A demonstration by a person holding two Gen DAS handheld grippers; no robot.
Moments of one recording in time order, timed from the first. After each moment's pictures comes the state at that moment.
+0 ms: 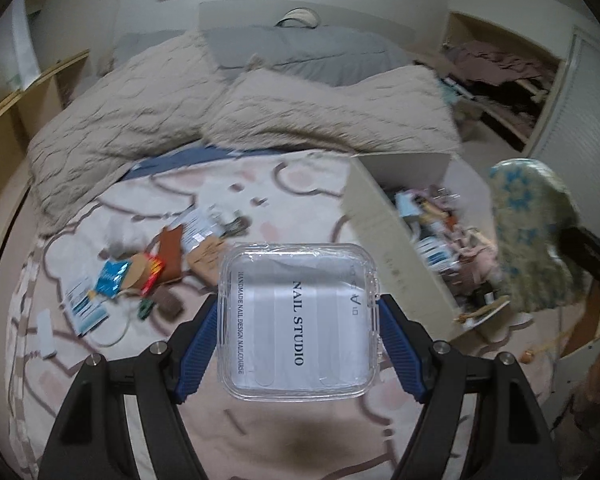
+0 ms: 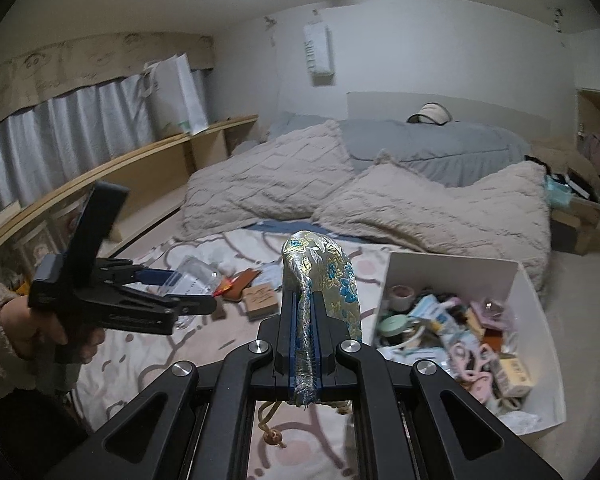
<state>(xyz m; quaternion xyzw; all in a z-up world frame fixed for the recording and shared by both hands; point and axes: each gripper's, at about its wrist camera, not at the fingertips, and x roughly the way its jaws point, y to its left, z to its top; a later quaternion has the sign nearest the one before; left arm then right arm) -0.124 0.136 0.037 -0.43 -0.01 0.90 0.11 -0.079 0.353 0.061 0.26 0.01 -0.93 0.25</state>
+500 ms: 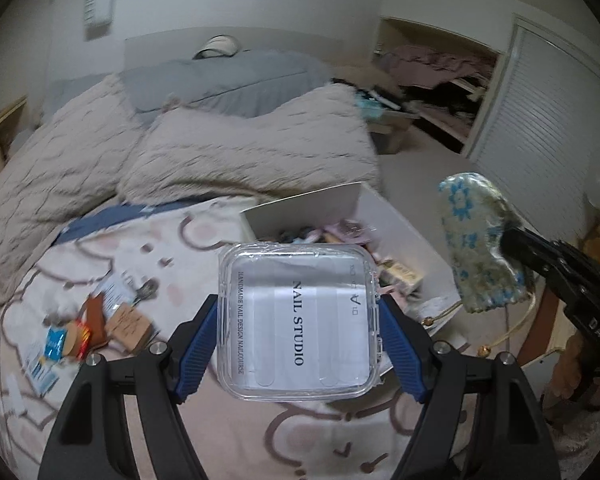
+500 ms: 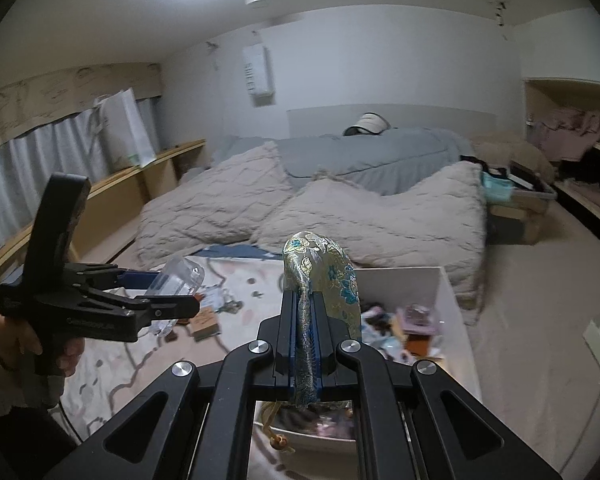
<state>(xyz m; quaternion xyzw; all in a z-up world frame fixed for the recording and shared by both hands) -0.146 0.243 0.092 -0.39 0.01 0.89 0.22 -0.089 0.440 0.093 0.26 -0.02 -0.95 0.17</state>
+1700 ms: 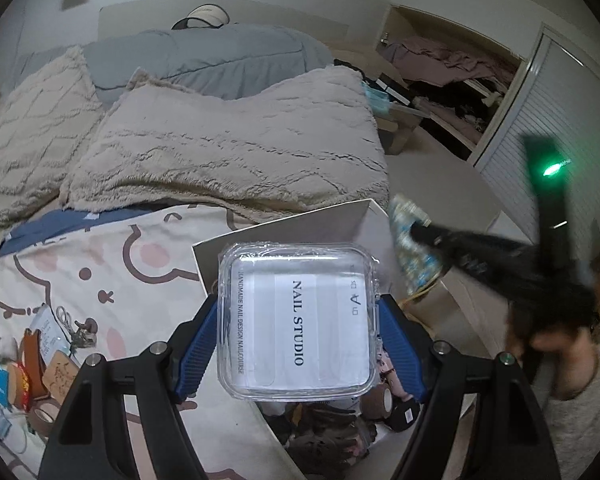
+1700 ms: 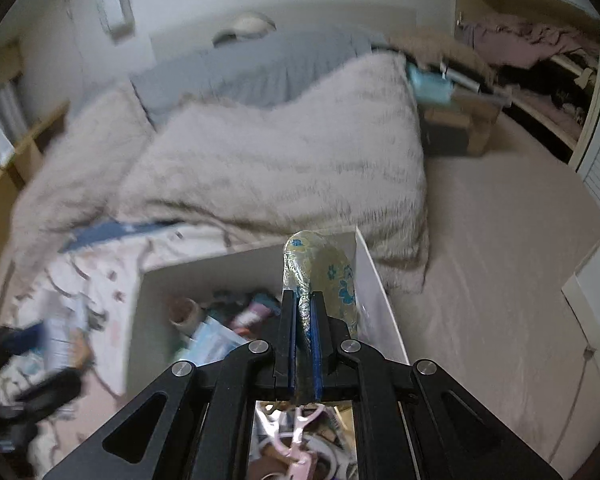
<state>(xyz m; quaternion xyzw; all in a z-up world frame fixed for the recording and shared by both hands) -0.269 0.282 0.033 -0.43 -0.04 0.87 0.22 -0.296 0.483 0.003 0.44 -0.04 -0.90 0.00</state>
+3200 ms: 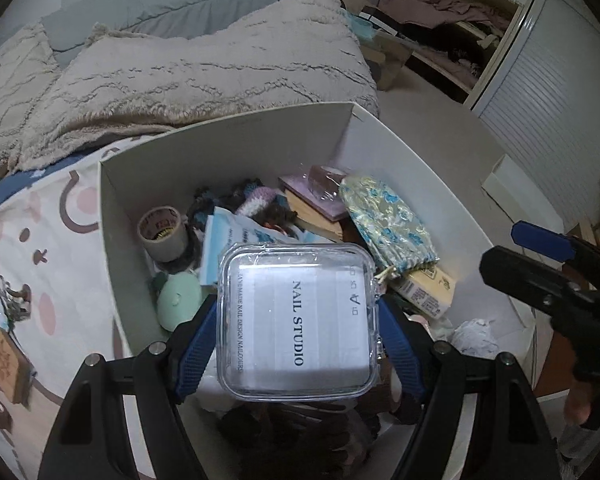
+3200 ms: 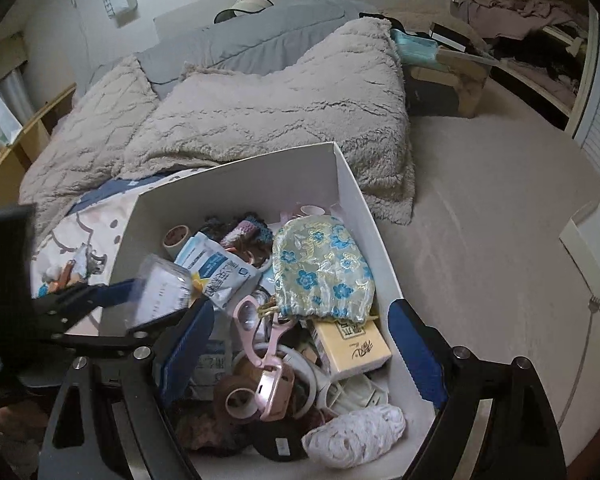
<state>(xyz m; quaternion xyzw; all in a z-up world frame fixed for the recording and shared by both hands) -0.260 0.349 -0.057 -0.49 0.00 0.83 0.25 -0.215 0.505 -0.016 0.45 -0.06 -0.89 0.01</state>
